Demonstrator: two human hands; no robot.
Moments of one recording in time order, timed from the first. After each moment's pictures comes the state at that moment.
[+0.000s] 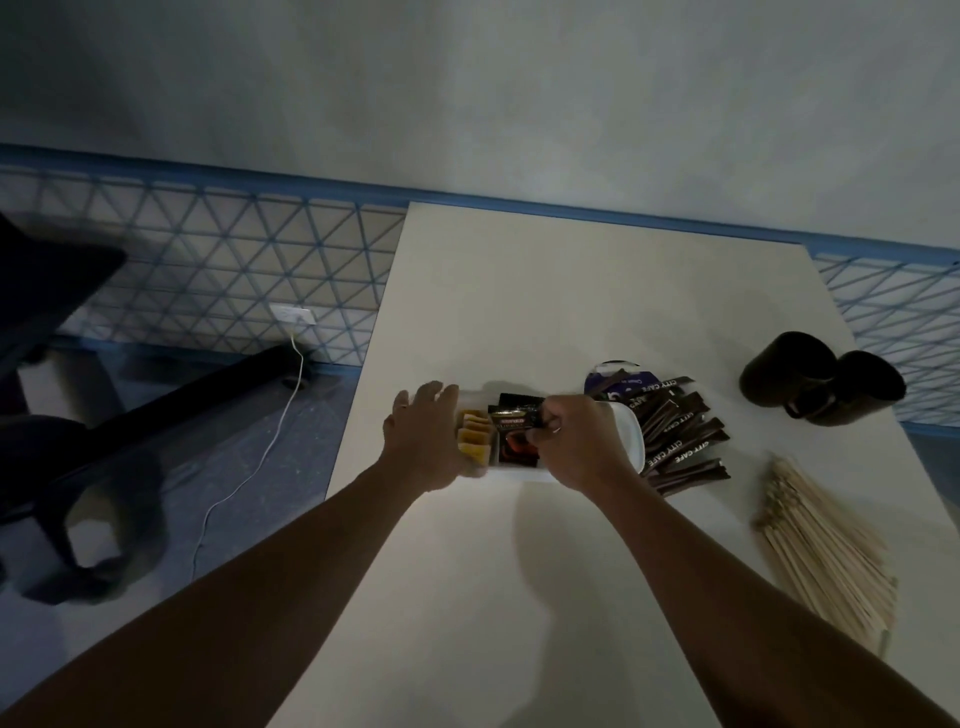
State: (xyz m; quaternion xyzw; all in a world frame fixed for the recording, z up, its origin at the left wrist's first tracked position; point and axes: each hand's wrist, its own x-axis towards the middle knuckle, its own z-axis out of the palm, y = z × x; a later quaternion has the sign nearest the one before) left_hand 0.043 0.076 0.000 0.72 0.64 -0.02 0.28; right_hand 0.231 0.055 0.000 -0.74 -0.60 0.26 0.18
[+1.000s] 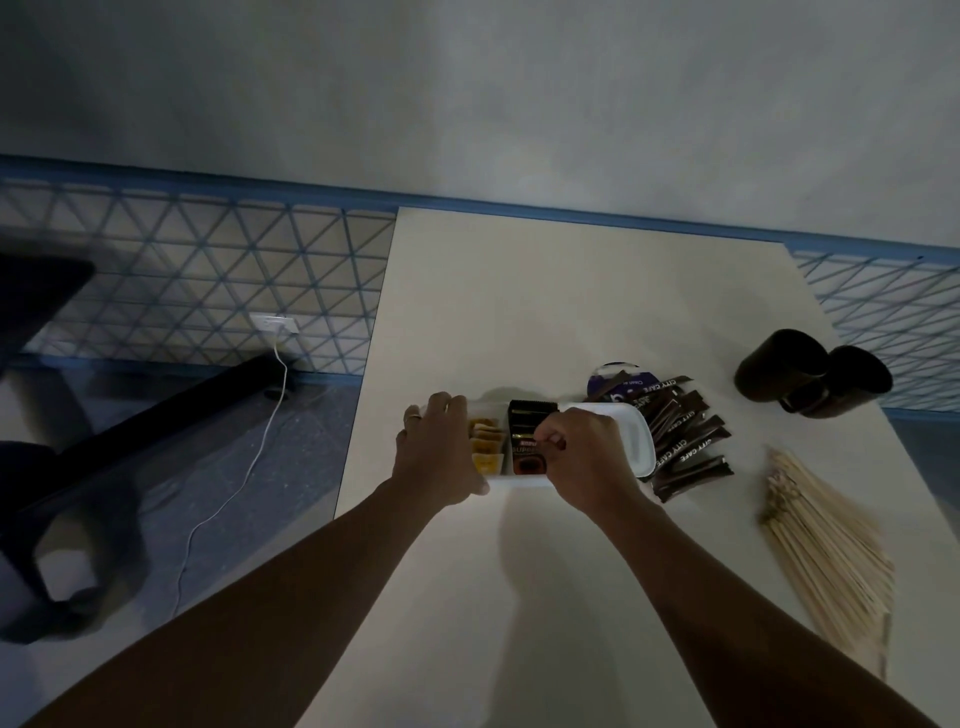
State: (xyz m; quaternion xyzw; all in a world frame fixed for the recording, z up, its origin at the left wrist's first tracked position) left_hand 0.038 0.080 -0.007 0.74 0.61 0.00 0.28; right_hand 0.219 0.047 -0.013 -0.71 -0.65 0.18 0.20
